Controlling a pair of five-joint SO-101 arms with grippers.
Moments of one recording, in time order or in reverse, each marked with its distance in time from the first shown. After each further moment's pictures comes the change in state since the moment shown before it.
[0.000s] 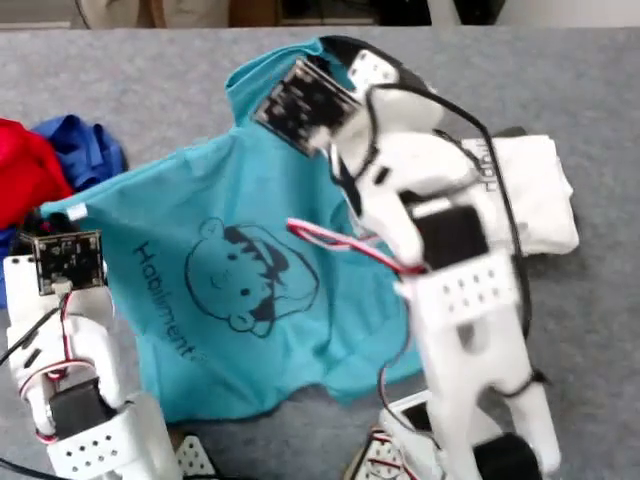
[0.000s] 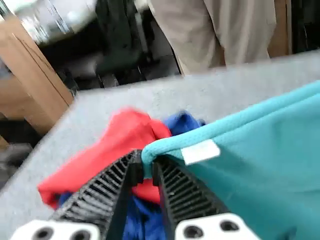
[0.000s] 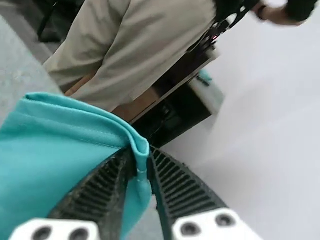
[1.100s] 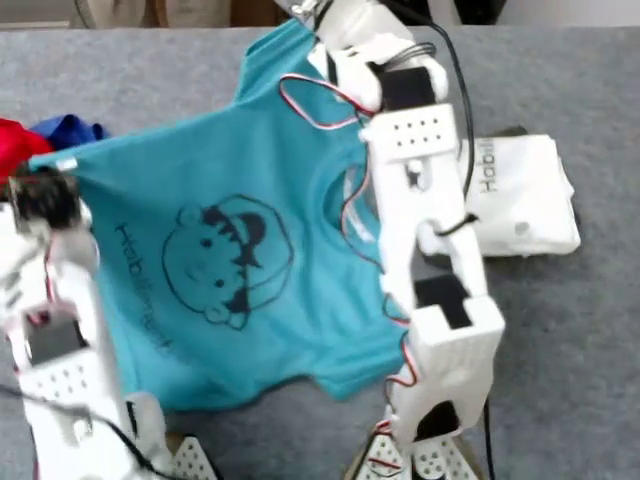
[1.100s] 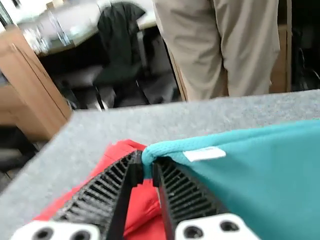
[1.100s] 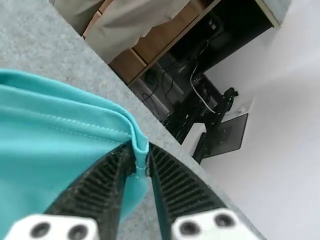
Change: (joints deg) left arm 1.0 37.3 -16.1 -18.5 4.2; right arm 7.0 50.7 -49.3 17.2 -6.6
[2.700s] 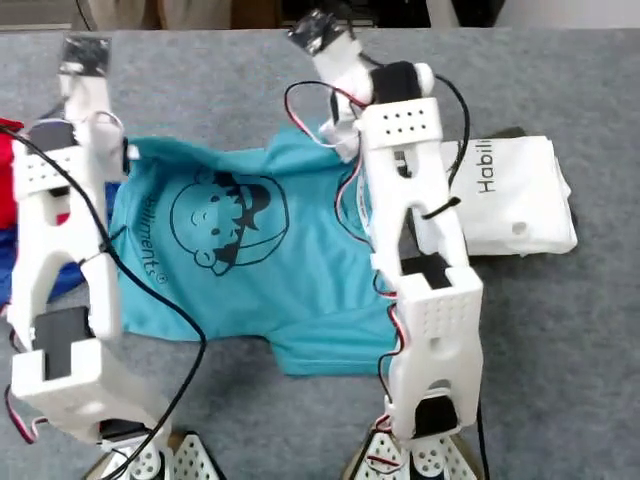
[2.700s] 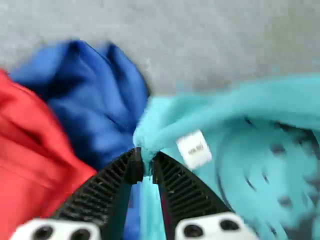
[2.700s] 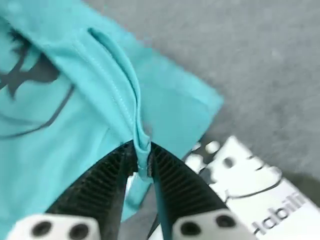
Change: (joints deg) left arm 9.7 64.4 -61.9 47.6 2.5; right arm 0.6 12.8 -10.5 39.6 -10.3
